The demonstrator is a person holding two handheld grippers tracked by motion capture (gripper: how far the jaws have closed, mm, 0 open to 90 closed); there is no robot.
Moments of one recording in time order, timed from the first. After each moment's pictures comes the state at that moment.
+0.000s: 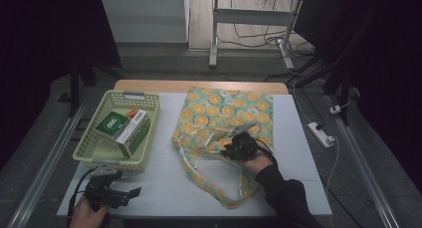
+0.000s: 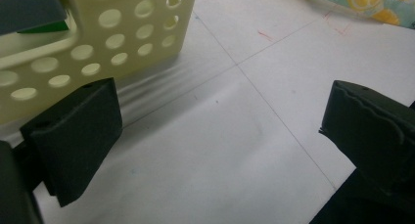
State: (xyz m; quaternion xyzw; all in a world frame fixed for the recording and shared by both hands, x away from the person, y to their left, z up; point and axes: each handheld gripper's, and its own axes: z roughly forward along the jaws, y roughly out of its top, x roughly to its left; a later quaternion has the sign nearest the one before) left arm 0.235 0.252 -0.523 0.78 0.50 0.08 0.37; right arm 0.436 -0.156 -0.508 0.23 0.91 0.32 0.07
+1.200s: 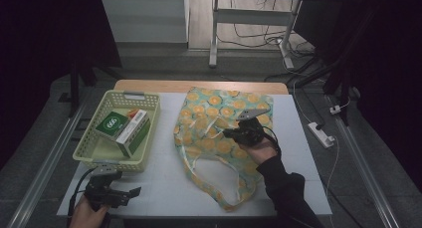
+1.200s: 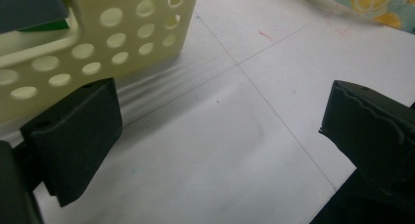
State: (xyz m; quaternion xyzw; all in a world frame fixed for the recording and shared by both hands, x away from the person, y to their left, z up) left arm 0.236 0.252 -0.523 0.78 0.50 0.08 0.37; right arm 0.440 -0.161 -0.442 0.24 0.87 0.42 0.09
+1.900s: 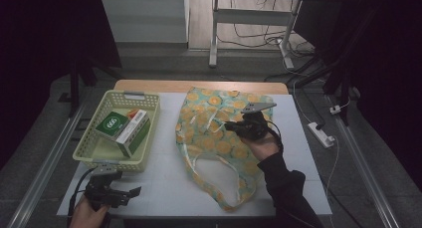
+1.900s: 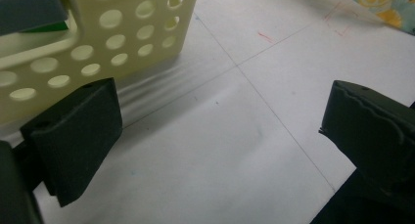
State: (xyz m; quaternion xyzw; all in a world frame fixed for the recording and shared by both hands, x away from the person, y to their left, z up) left arm 0.236 0.252 -0.523 0.78 0.50 0.08 0.38; right arm 0.444 -0.165 -0.422 0.25 0.85 0.45 0.09
